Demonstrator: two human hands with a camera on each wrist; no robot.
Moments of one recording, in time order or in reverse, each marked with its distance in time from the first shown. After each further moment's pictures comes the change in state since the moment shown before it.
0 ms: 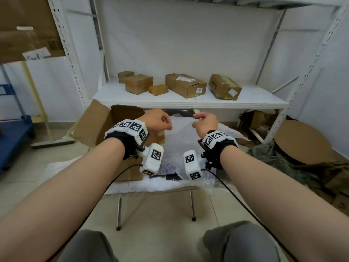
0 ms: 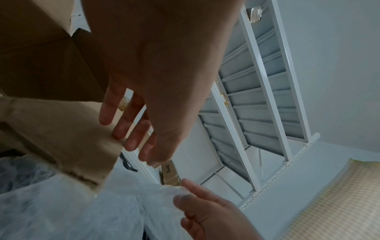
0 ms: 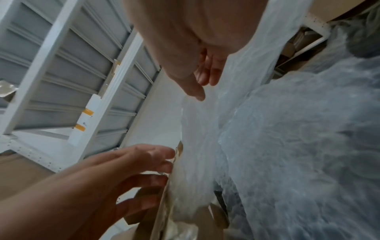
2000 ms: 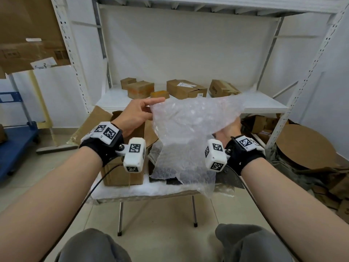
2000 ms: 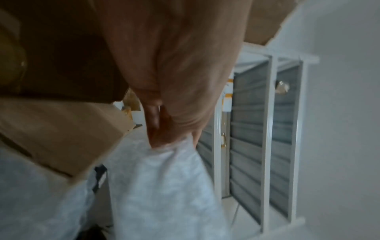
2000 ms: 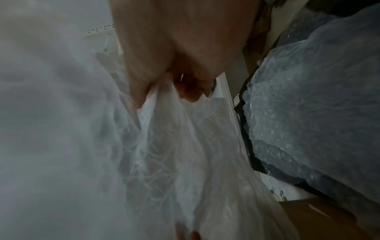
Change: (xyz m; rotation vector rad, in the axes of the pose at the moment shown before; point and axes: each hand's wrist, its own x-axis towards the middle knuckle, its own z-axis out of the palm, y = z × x) left_hand -0.048 0.002 -0.040 -0.639 0.219 0.128; right_hand -0.015 -0.012 -0.065 1.068 -0.022 0.247
